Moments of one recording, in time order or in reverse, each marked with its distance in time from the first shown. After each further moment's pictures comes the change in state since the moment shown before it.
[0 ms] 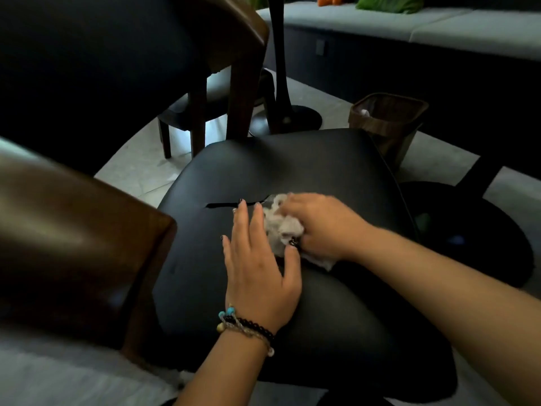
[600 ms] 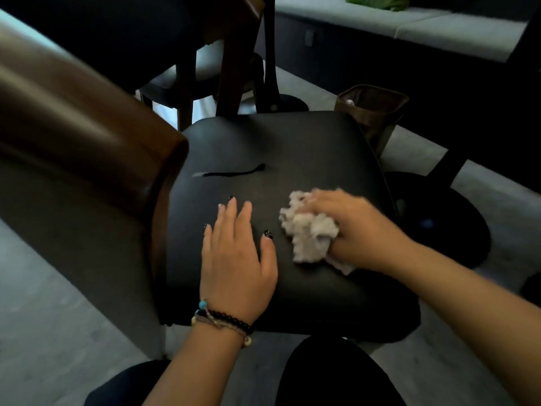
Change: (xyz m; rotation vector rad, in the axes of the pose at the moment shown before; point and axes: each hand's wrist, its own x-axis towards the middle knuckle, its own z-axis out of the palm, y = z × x) left_hand -0.036 -0.014 -0.018 0.119 -0.055 -0.006; right_hand -0.089 -0.022 -0.015 0.099 0.052 0.086
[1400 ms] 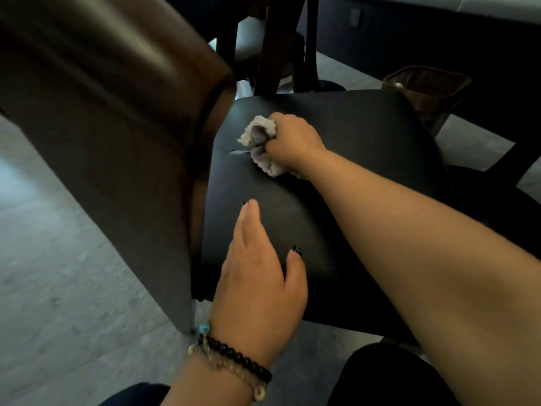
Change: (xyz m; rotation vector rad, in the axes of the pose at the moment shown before) left_hand -0.044 0.003 -0.027 -0.223 -0.059 -0.156; right_hand 0.188 -0.020 0.066 -0.014 0.045 0.236
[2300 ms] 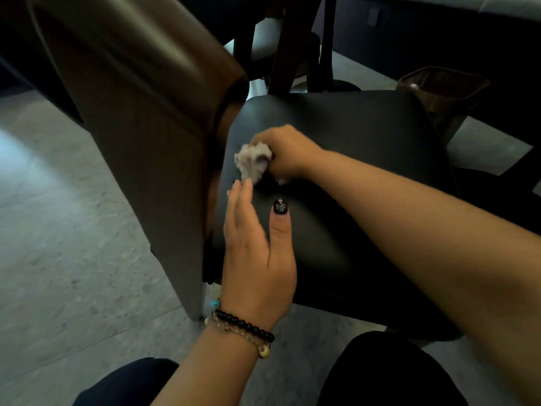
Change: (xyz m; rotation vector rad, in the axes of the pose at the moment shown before) left_hand 0.003 0.005 0.005 -0.243 0.254 -0.002; right_hand -0.028 -0.019 -0.013 -0.022 -0.180 -0.386
